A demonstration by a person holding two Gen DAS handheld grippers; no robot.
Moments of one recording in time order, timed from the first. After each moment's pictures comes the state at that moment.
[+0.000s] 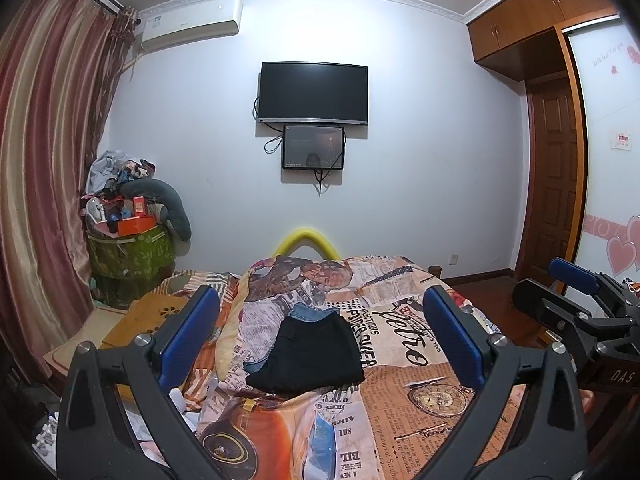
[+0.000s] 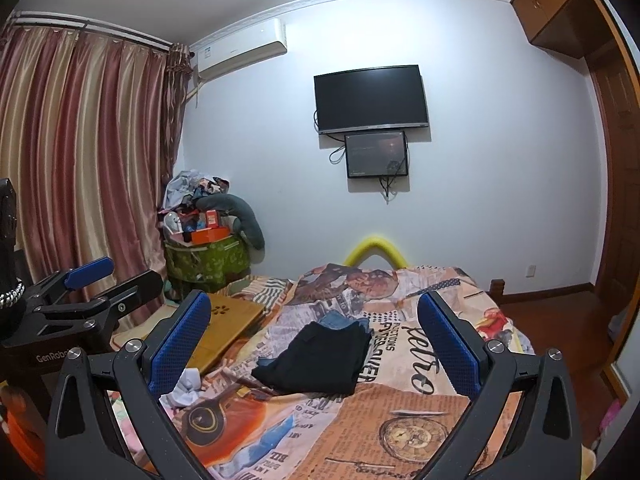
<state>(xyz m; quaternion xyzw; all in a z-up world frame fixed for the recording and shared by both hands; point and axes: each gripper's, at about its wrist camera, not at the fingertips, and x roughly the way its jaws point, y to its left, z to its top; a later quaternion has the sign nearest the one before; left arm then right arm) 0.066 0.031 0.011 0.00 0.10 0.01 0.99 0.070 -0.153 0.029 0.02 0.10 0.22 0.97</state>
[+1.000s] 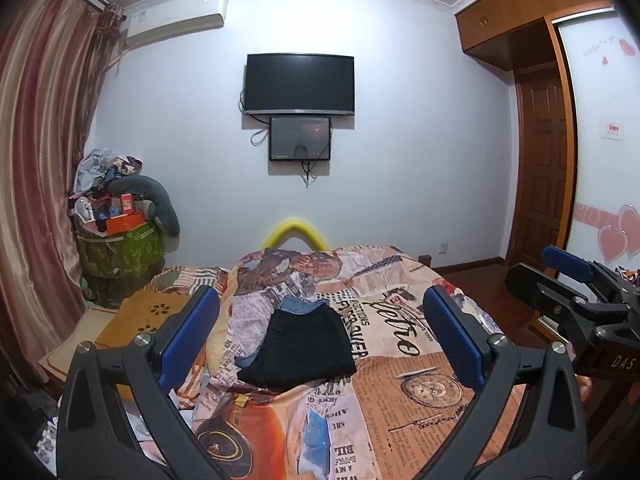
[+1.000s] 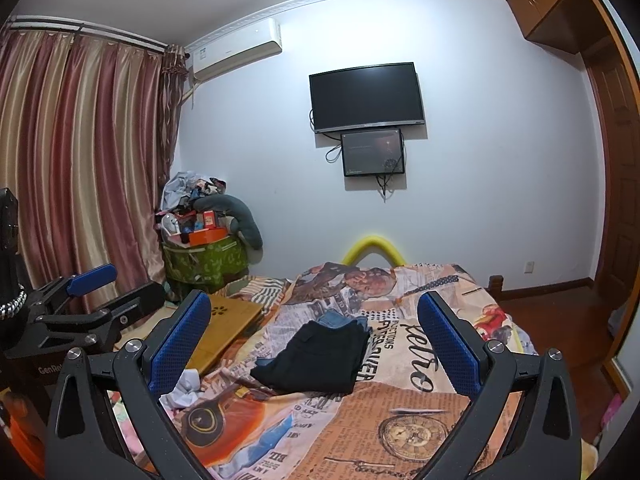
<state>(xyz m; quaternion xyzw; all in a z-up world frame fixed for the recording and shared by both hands) 0.072 0.027 0.004 0.01 0.12 -0.02 0.99 0.071 -0.156 0.031 0.02 0.10 0.21 0.97</state>
